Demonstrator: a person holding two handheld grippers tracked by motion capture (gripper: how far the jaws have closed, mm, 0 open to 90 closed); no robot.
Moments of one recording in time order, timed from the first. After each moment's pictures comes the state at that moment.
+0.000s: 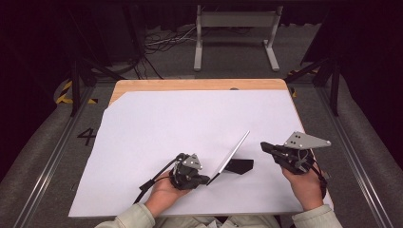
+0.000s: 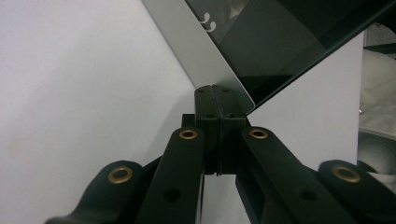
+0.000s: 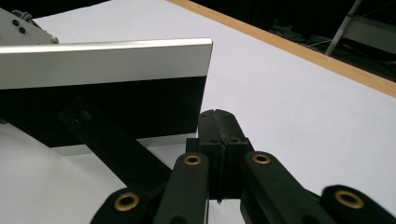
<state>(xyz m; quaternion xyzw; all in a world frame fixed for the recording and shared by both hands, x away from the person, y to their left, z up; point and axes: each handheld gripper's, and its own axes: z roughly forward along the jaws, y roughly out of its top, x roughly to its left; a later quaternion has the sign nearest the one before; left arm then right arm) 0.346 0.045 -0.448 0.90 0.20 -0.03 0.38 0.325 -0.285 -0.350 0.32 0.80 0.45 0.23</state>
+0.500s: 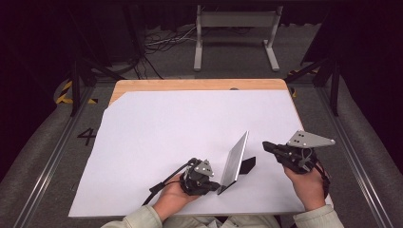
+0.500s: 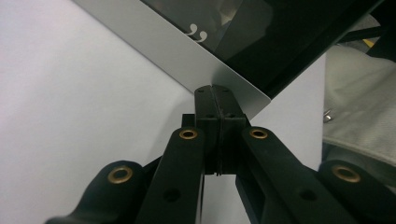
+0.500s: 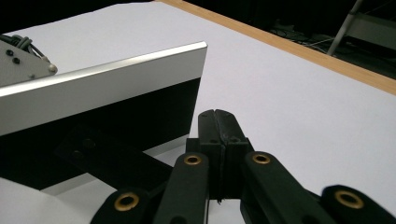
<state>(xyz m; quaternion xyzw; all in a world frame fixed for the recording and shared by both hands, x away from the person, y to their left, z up) 0.331 0.016 -0.448 0.91 0.16 -0.05 0.37 0.324 -0.290 -0.345 0.33 0.80 0.45 0.22</state>
